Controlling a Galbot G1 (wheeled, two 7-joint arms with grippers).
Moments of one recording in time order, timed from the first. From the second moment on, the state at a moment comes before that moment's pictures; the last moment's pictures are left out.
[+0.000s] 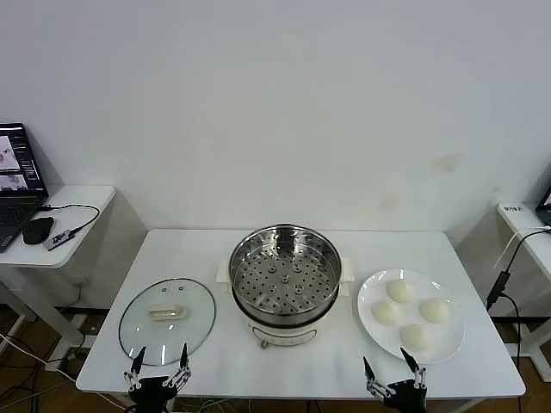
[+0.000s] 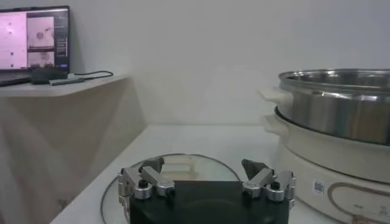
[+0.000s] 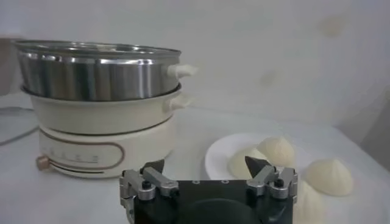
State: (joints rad) left arm 1.84 -1.34 -0.50 -2.09 -0.16 -0.05 -0.25; right arm -1.84 1.33 0.64 2.04 0.07 0.07 -0.08
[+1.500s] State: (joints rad) left arm 1.77 -1.32 -0.54 -2.14 0.00 0.09 -0.26; right arm -0.58 0.48 -0.12 1.48 -0.24 -0.11 -0.89
